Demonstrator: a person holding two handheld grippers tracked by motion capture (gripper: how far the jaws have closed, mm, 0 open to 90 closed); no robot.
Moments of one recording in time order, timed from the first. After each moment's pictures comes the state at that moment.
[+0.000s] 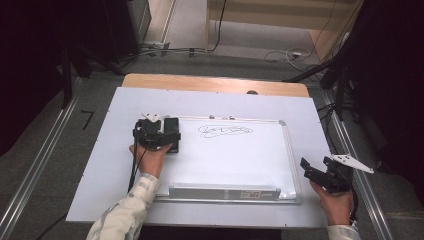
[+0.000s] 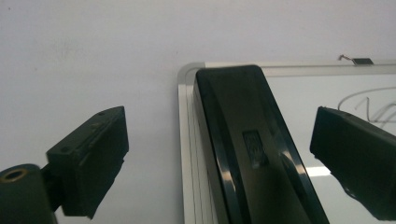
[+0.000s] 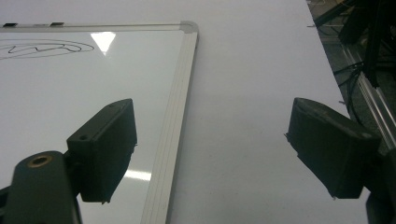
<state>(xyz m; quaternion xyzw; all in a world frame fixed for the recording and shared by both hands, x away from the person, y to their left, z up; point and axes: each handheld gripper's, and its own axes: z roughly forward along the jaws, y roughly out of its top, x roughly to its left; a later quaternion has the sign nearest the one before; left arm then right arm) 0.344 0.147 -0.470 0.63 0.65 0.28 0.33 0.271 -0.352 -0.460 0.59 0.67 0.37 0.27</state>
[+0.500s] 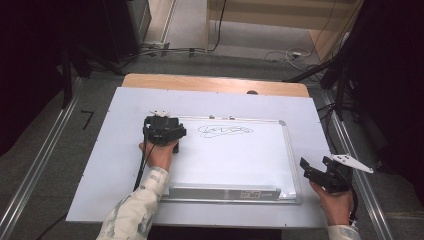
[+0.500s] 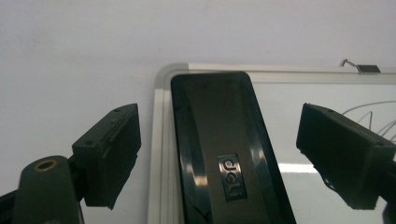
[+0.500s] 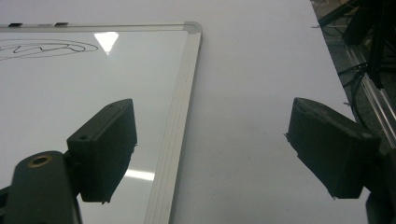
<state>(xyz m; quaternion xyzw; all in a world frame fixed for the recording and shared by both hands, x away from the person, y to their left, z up) 0.363 0.130 -0.478 0.62 0.67 0.26 0.32 0.271 -0.351 -0.461 0.59 0.67 0.37 0.26</state>
